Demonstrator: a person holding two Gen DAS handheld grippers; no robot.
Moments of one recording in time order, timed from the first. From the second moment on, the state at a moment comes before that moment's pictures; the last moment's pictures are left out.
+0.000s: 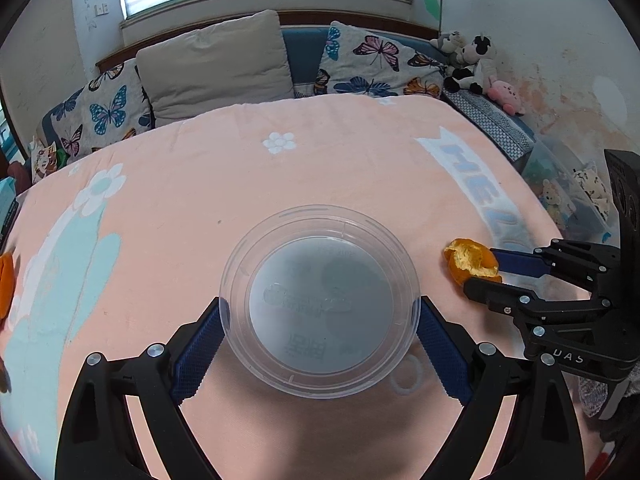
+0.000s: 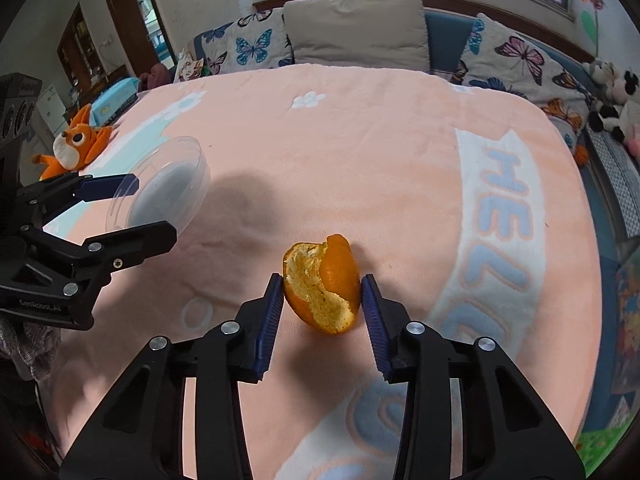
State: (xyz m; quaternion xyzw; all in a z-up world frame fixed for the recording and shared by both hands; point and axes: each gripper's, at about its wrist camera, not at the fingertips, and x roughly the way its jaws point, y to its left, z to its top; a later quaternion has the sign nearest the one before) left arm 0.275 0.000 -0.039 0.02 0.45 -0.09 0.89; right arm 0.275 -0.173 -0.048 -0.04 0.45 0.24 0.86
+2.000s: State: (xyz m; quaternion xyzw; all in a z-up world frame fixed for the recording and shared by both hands) left arm 0.123 -0.378 0.002 0.13 0.43 -0.37 0.81; right arm 0.005 -0.521 0.005 0.10 0.39 -0.05 0.91
